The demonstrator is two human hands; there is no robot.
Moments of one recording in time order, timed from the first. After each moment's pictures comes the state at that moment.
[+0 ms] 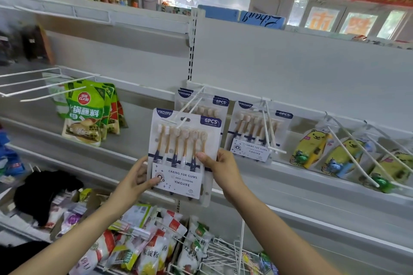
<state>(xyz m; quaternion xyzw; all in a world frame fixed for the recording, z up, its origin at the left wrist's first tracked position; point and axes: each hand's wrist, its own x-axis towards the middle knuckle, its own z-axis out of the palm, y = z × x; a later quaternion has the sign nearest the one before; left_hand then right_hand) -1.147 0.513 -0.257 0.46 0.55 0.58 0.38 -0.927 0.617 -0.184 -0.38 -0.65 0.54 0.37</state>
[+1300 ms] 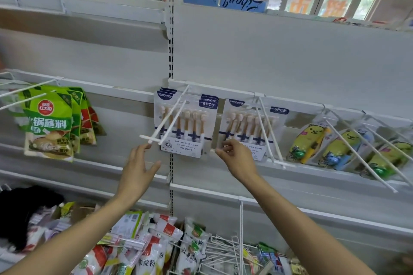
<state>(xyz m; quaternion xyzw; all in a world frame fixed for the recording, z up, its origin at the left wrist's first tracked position) -1.158 0.616 -0.261 0.54 0.72 0.42 0.09 -0.896 0.714 -0.199 -0.54 -0.73 0.29 0.31</state>
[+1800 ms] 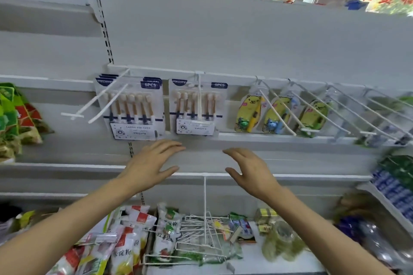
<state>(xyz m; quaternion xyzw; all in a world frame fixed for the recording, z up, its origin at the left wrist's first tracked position) -1.027 0.618 -0.234 0.84 0.50 0.19 -0.04 -0.711 0.627 -0.218 -0.49 -0.86 0.00 0.18</state>
